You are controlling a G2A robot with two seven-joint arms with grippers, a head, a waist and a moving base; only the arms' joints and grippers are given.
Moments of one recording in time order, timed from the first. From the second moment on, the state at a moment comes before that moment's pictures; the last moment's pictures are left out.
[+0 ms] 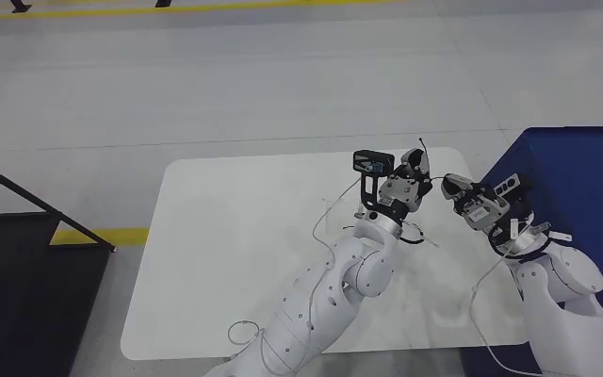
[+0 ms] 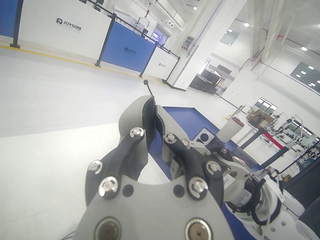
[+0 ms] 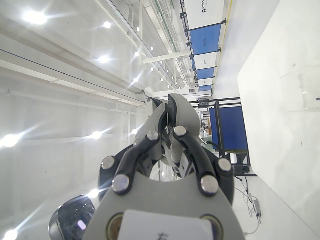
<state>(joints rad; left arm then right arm) 0.87 -1.89 -0.79 -1.14 0.92 0.06 0.23 -1.45 -1.06 1.78 -1.72 0.80 0.20 0.68</state>
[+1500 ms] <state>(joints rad) 0.89 -1.86 -0.91 -1.16 1.08 0.04 0.35 -1.39 -1.04 1.80 -1.71 1.02 0.69 0.64</state>
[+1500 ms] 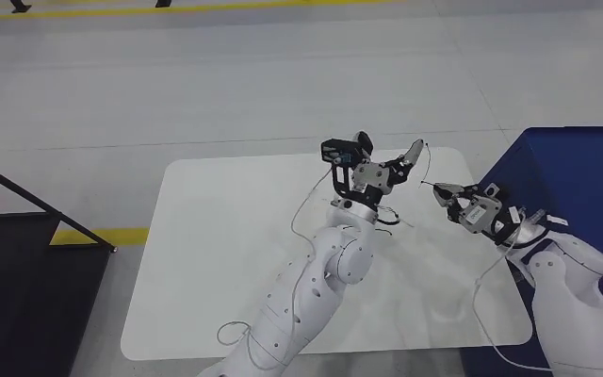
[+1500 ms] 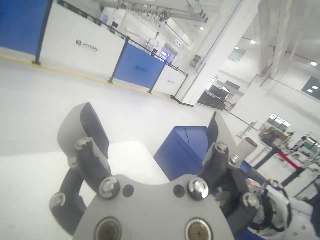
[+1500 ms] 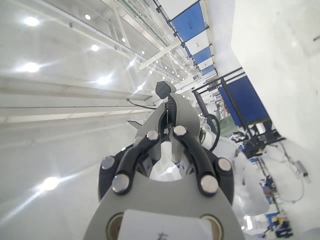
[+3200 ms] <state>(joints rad) 0.86 -1.85 -0.77 -0.93 1.87 0.29 0.53 -1.36 -1.05 1.82 -1.71 1.38 0.83 0.40</state>
